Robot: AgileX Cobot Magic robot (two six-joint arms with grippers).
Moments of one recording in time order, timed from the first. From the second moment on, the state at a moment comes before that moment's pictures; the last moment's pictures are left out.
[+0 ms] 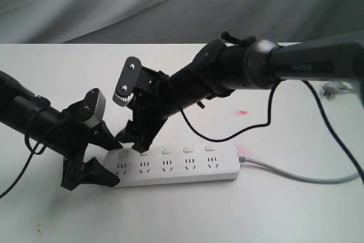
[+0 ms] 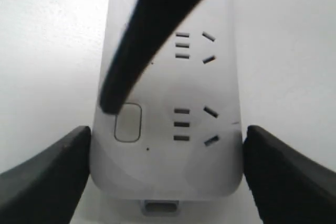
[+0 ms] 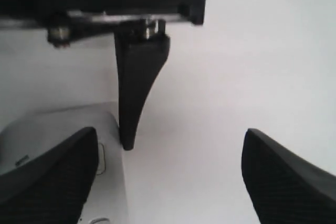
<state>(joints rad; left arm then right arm) 0.03 2.01 -0.96 -1.02 0.91 2.09 0.64 2.16 -1.46 1.05 0.54 -1.65</state>
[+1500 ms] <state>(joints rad) 0.03 2.01 -0.96 -1.01 0.90 2.09 0.56 2.20 -1.39 1.06 0.59 -1.66</state>
